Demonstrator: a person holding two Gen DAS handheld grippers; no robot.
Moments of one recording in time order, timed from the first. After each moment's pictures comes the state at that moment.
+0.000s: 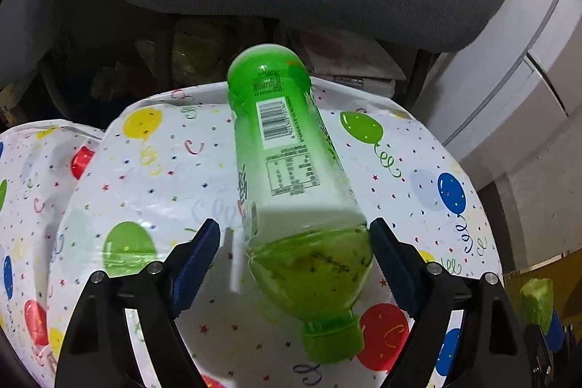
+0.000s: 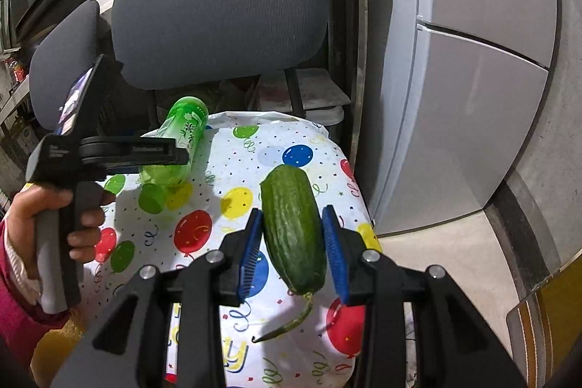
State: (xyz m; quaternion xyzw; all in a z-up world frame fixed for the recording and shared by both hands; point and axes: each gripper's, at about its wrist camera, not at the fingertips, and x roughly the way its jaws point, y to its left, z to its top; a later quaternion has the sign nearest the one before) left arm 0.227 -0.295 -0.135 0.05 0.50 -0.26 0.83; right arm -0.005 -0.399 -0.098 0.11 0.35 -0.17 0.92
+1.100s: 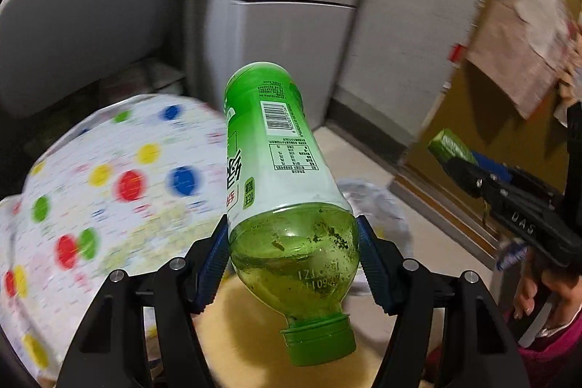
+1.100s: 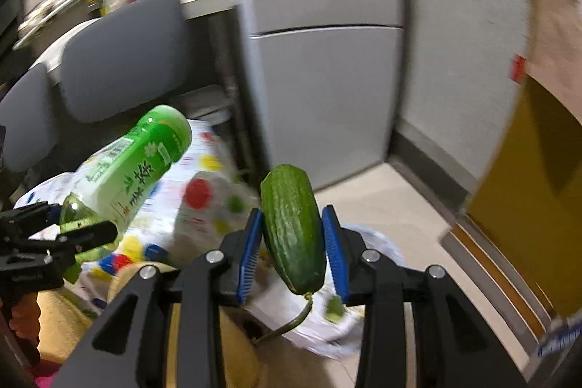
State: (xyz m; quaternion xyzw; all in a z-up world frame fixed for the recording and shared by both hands) left arm -0.072 -0.297 -0.065 0.17 0.37 -0.55 0.73; right arm -0.248 -0.405 -0.063 0.17 0.30 -0.36 0.87
